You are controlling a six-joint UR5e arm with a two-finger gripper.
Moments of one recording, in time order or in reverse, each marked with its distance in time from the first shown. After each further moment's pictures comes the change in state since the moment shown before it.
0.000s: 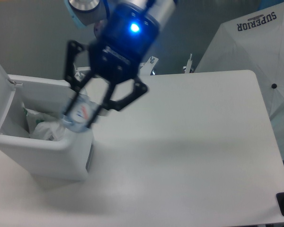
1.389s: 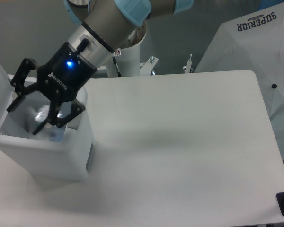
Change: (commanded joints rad) arm -0.008 0.067 -0.276 0.055 -0.003 0.230
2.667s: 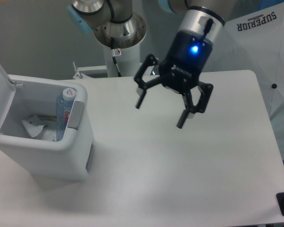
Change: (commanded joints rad) arm 0.295 -0.061 -0.012 -0.008 0.216 0.124
